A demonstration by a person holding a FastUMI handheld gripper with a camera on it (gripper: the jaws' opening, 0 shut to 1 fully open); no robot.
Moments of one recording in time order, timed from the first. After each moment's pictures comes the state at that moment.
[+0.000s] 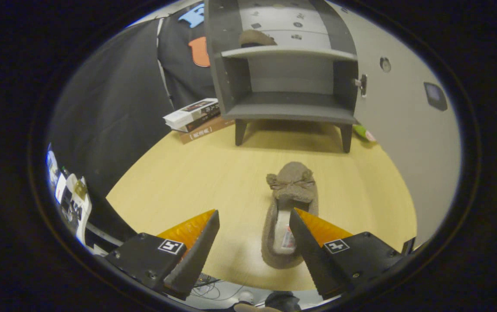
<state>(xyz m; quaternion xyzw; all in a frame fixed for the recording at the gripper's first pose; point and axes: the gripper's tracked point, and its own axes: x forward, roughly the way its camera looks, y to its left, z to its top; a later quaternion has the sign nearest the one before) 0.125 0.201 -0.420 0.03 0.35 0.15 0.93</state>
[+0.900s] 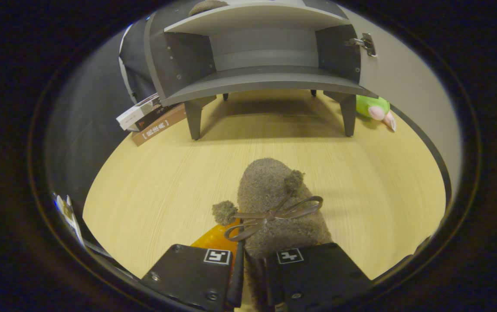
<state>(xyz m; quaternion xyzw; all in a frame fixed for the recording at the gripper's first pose) 0.218 0.196 -0.482 0.04 0.39 0.11 0.91</state>
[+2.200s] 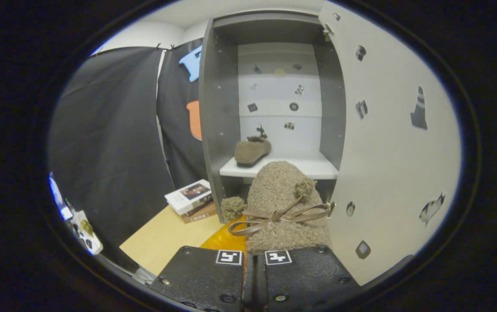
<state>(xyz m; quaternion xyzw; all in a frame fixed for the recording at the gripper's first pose) 0.164 0.187 -0.100 0.03 0.13 0.12 0.98</state>
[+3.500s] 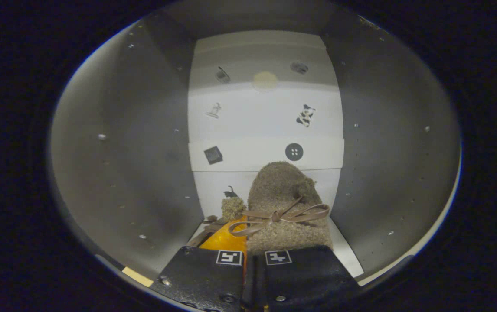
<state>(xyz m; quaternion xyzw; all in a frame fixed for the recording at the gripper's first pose) 0.503 0.175 -0.018 0.05 0.10 0.05 0.99</state>
